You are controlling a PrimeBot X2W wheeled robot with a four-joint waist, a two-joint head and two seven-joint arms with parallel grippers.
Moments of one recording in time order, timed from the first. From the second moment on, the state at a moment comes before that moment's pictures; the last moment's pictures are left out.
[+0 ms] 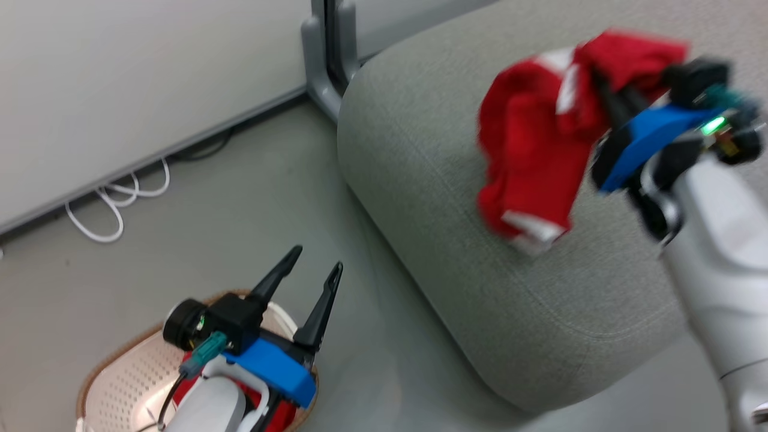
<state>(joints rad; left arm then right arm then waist) -0.36 0.18 -0.48 0.38 -0.31 -0.13 -0.26 -0.89 -0.25 0.26 0.79 0.30 0.13 -0.02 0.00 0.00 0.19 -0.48</state>
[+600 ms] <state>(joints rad) -0.69 0.32 -0.61 0.24 -0.28 -0.13 -0.21 -1.03 -0.48 -0.12 0.81 0.28 0.13 -0.06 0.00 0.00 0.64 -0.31</state>
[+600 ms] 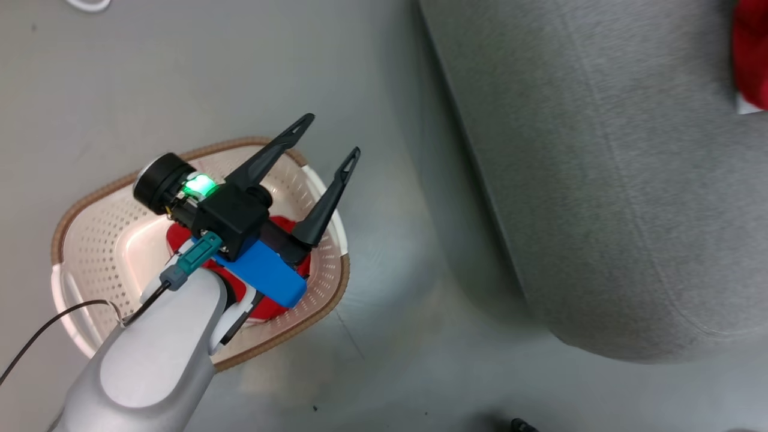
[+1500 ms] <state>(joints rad) -0.46 0.17 -0.53 0.39 -0.37 -0.12 -0.26 -0.74 -0.40 0.01 0.83 0.20 0.13 -0.16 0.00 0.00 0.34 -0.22</state>
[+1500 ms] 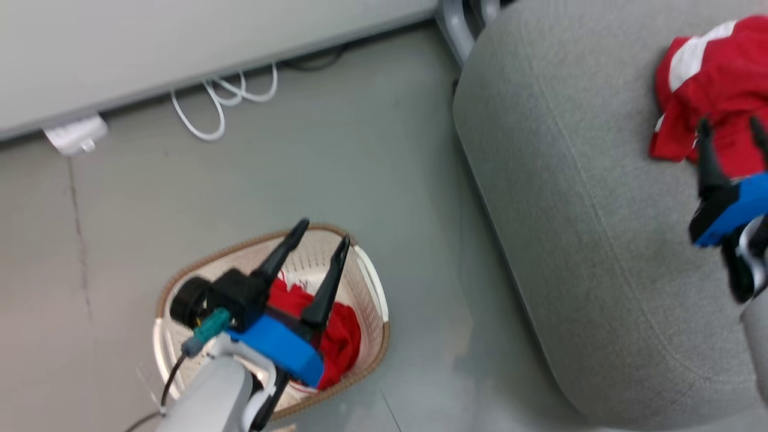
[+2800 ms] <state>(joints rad) -0.12 0.07 -0.10 0.38 -0.27 -0.11 -0.26 0.08 -0.14 -0.02 -0.01 0.11 0.13 -0.04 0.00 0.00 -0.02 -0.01</state>
